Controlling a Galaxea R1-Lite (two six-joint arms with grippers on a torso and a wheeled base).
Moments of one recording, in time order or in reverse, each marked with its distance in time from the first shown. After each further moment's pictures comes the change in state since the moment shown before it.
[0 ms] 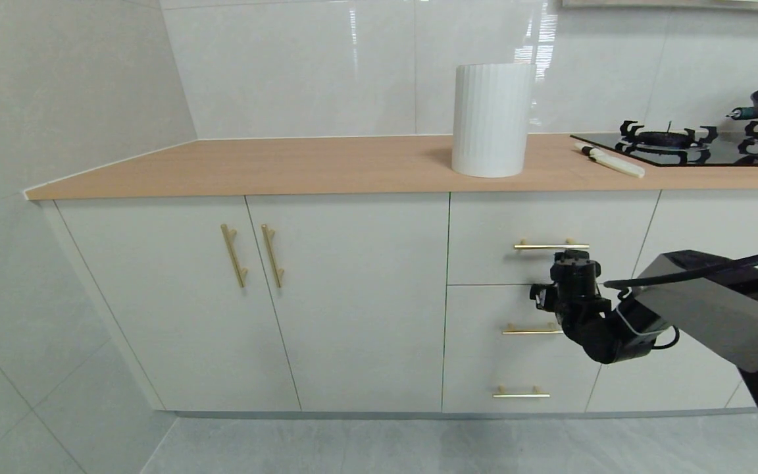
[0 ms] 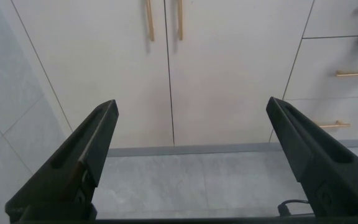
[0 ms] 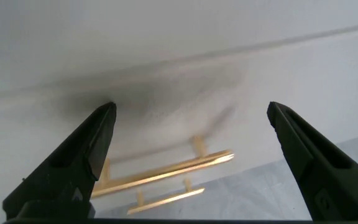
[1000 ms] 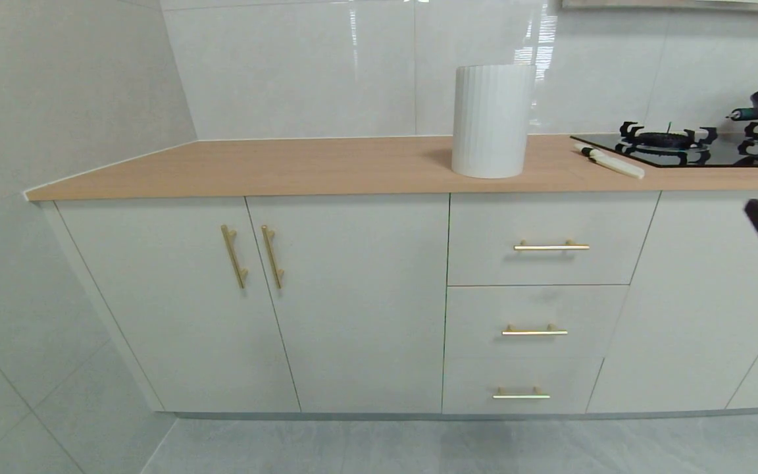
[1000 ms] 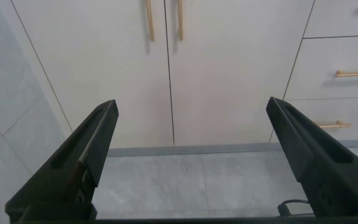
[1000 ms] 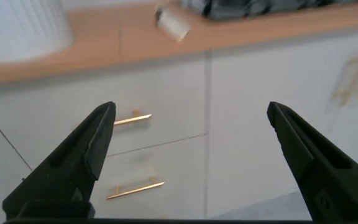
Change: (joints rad) left arm 0.000 0.000 0.000 0.000 0.000 0.000; right arm -0.012 -1.354 0.801 0.074 0.004 -0.201
